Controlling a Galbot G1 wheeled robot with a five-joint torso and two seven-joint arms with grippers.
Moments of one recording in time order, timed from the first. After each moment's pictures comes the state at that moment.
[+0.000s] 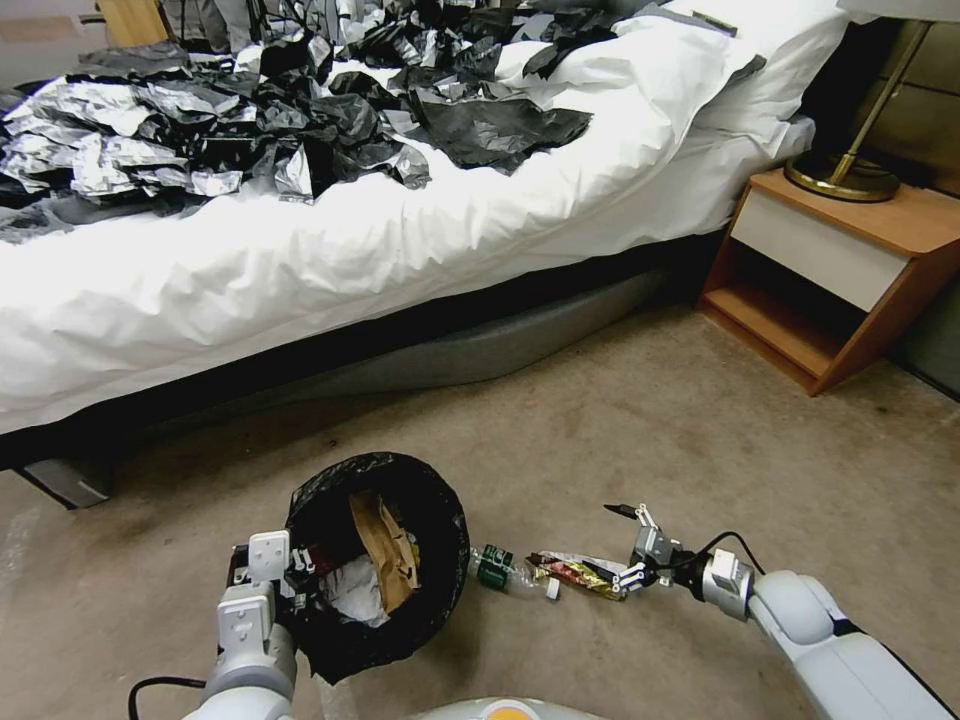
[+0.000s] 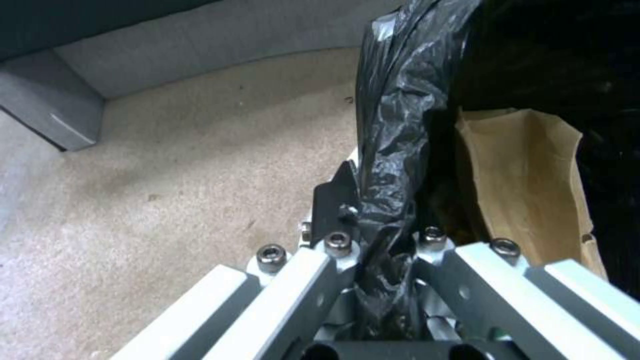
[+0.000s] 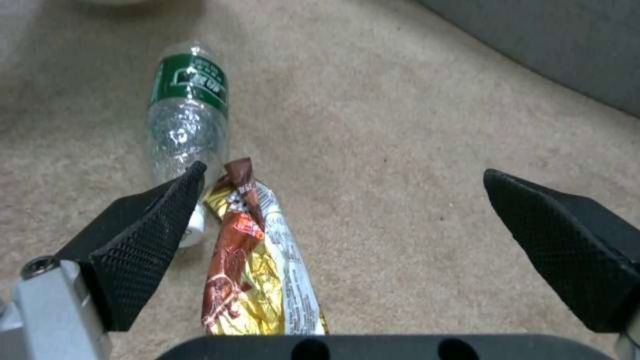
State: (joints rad) left arm 1.85 -1.45 -0.52 -2.33 -0.12 0.52 -0.35; right arm -1.15 1.03 0.28 1.20 0.08 0.42 -0.78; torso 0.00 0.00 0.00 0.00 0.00
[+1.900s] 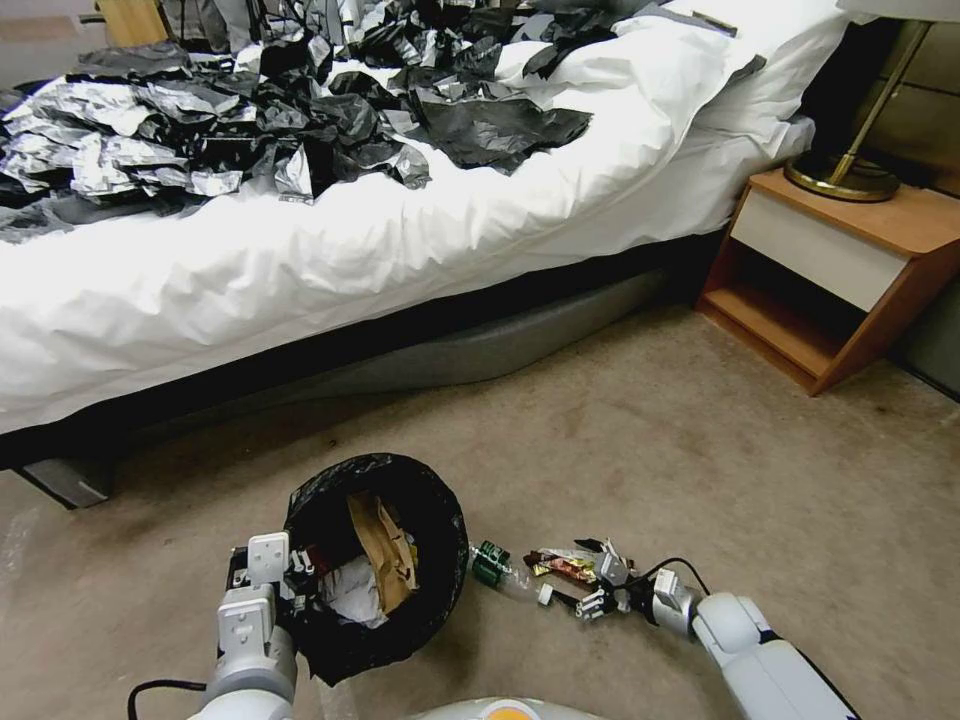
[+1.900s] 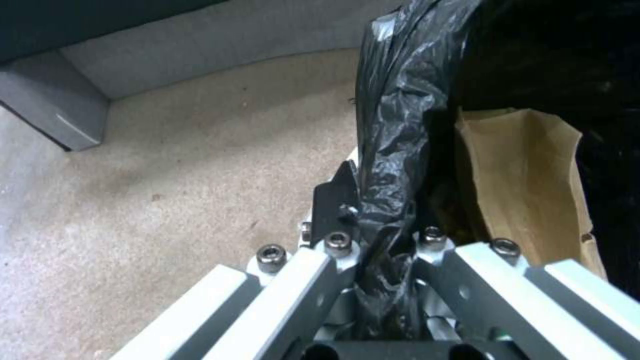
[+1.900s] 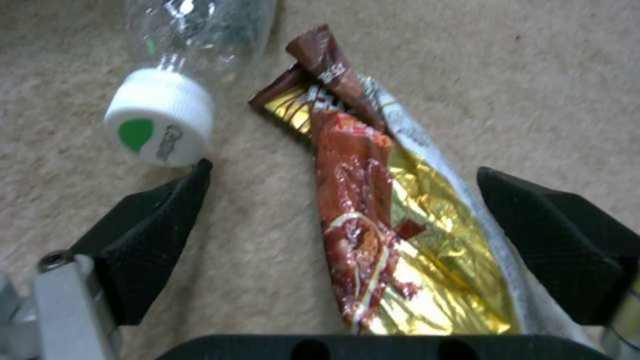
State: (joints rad) left arm 1.85 -1.46 -0.52 -2.32 -0.11 0.52 -0.35; right arm -1.06 1.24 0.28 0.88 -0.09 0.43 -0.76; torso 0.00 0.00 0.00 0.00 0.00
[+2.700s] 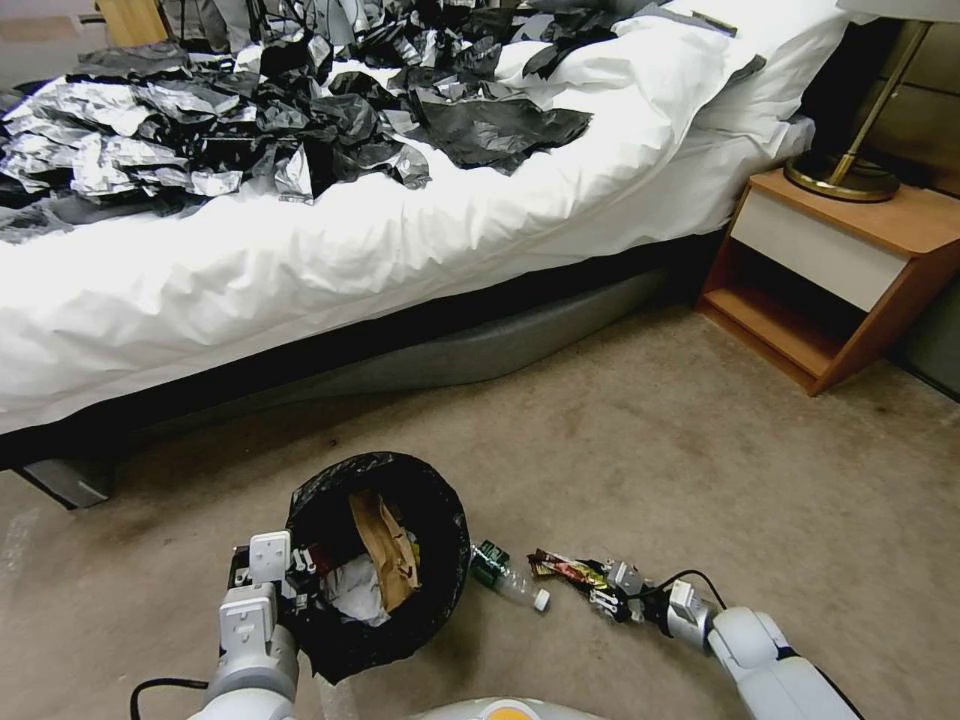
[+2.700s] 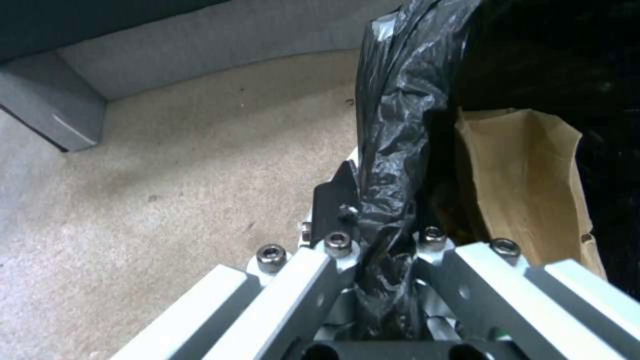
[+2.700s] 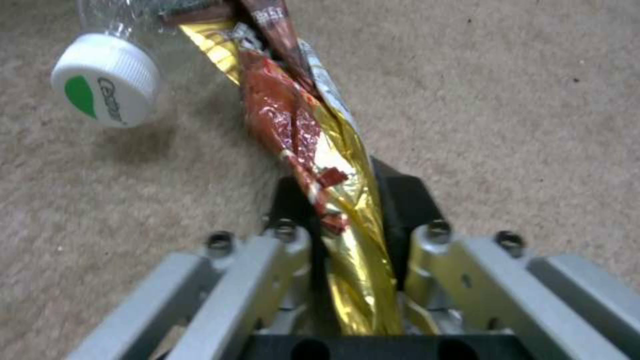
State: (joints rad) left arm 1.85 -1.46 -0.52 -2.32 -0.11 0.51 -0.35; right arm -1.08 1.22 0.33 0.89 -0.08 0.46 -0.76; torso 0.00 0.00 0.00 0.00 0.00
